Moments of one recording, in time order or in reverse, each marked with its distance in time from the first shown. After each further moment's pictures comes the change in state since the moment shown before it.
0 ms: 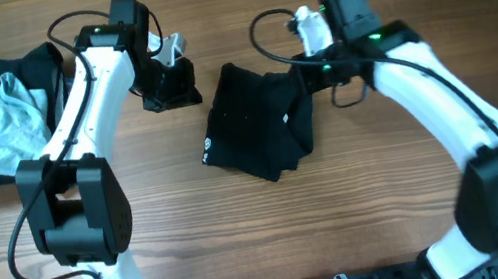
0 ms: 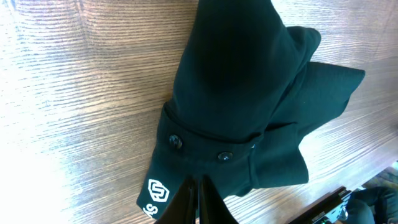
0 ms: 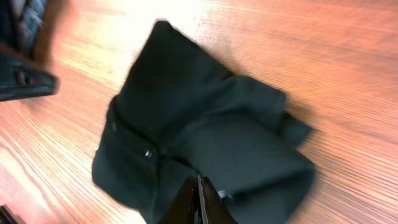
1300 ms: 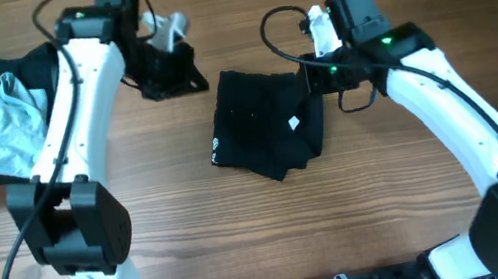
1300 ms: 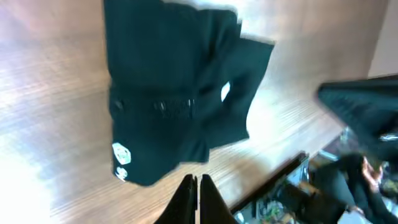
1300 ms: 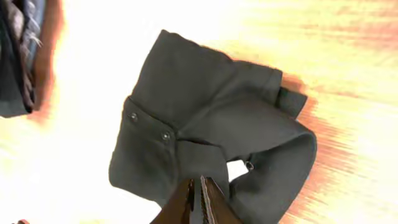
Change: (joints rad) left arm -0.023 -0.047 0.143 -0.196 0.124 0.064; right arm -0.009 -0.129 -0.006 -0.094 0.071 0.112
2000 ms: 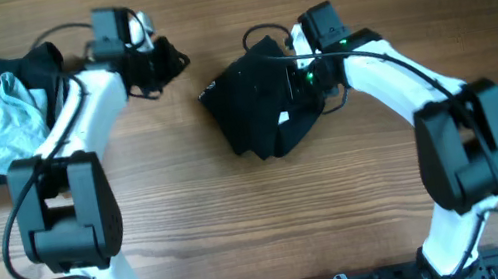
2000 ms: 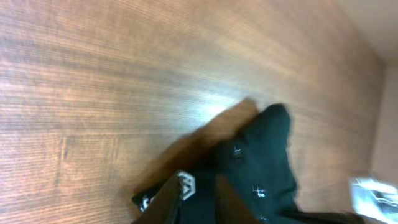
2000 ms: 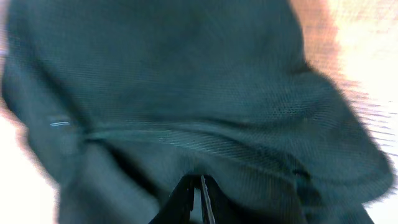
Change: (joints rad) left arm 0.100 0.021 -0.342 0.805 -0.085 -0.429; right arm 0.014 0.356 0.000 0.165 0.037 0.028
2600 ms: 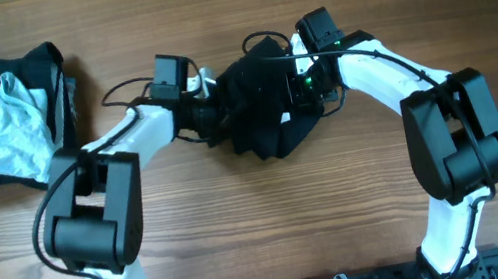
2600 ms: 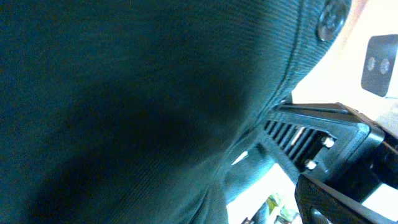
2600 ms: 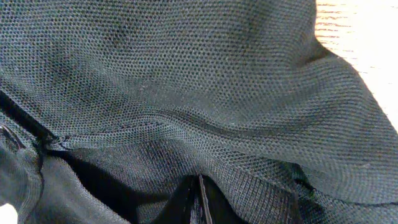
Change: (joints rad) left arm -0.195 0.002 -0.362 0.279 0.246 -0.255; right arm -0.001 0.043 0.012 -0.018 -0.001 0.000
